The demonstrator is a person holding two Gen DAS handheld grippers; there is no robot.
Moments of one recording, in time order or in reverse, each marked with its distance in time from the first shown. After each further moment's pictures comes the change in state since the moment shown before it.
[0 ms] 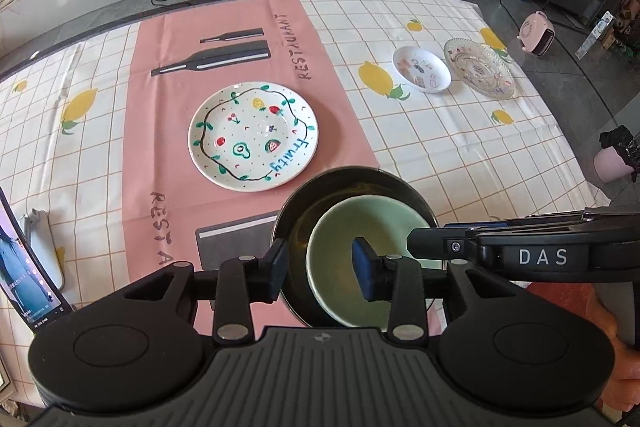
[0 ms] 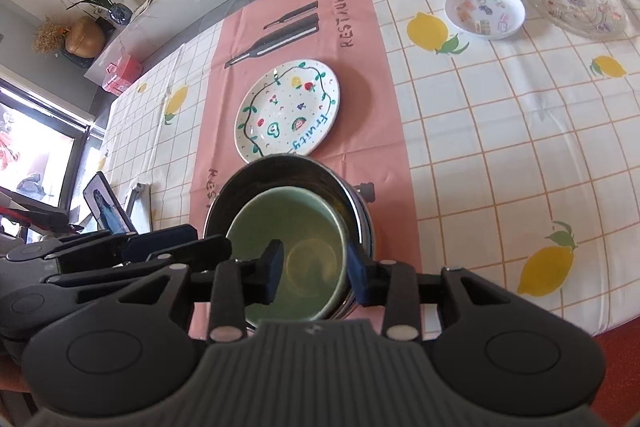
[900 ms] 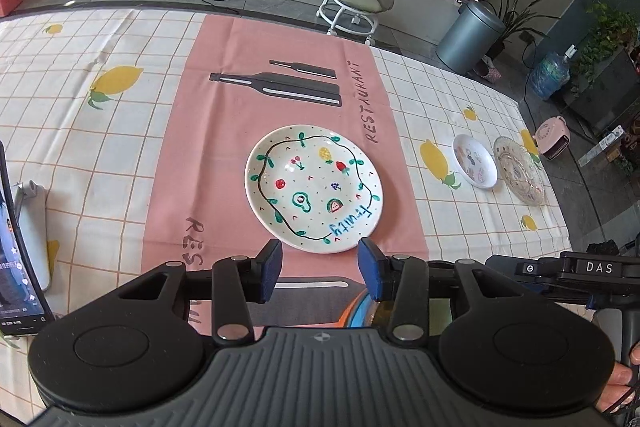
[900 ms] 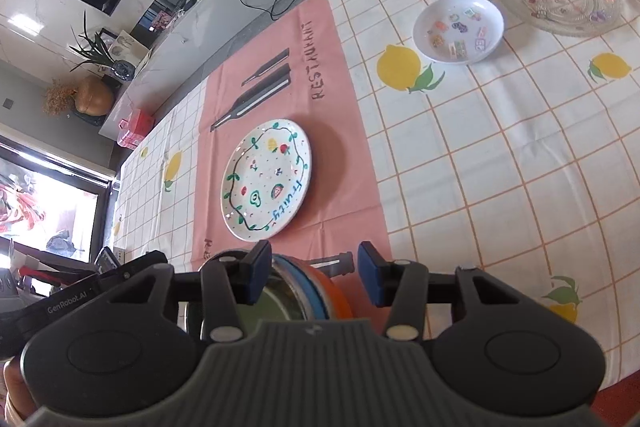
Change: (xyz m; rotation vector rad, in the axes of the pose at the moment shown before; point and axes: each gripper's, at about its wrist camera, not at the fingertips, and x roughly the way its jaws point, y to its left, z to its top) left arm 0.029 0.094 0.010 -0.290 -0.135 -0.078; right arm 0.022 -0.060 0.042 0.150 -0.065 0.098
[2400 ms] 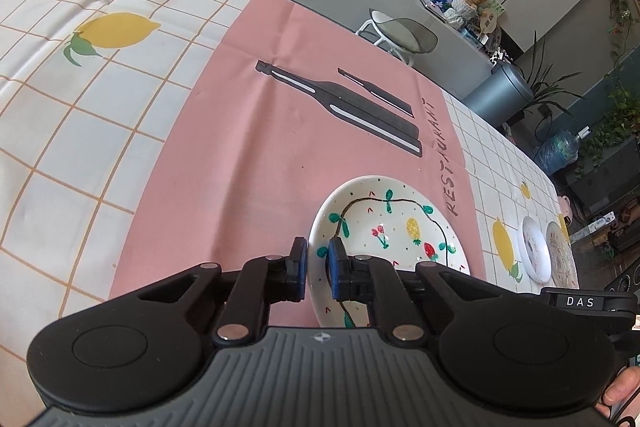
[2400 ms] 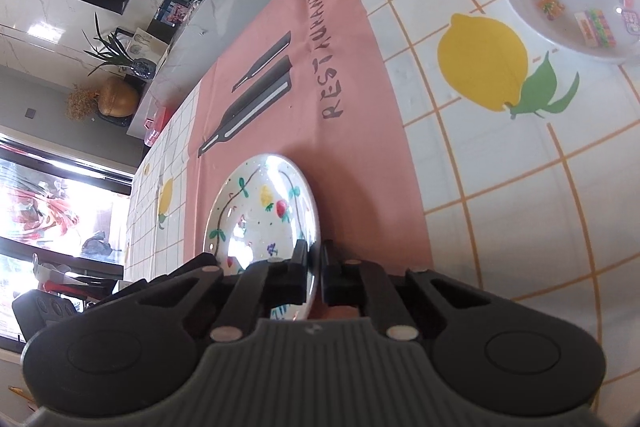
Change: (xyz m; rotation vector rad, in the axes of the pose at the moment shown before) left arm 0.107 0.078 0.024 -0.211 -0.096 -0.074; right arm 0.145 -0.011 0.064 0.032 0.055 0.139
